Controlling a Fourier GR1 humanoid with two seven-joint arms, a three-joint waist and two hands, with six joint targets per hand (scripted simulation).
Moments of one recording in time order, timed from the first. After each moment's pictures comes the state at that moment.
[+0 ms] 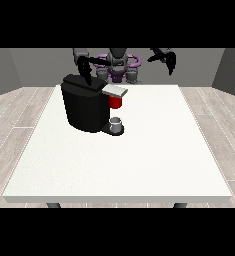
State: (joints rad) left arm -0.30 0.04 0.13 -1.32 -0.12 -0.26 -0.10; right arm -0.61 -0.16 -0.15 -1.02 -0.02 0.00 0.06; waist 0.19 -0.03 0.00
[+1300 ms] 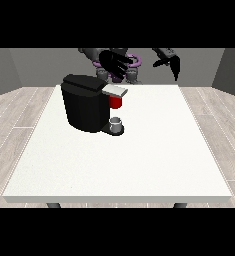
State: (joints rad) left arm -0.25 0.10 0.12 -1.42 -0.10 -0.24 -0.09; right arm -0.92 -0.13 -0.04 -0.95 0.10 -0.01 0.07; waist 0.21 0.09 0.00
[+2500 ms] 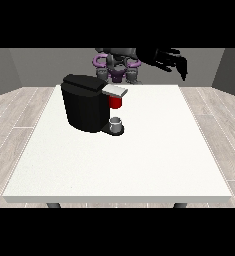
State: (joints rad) left arm -0.34 0.12 0.10 -1.47 -0.06 -0.28 -0.11; right arm -1.29 -0.15 -0.04 -0.79 0.24 -0.07 0.12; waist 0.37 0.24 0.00
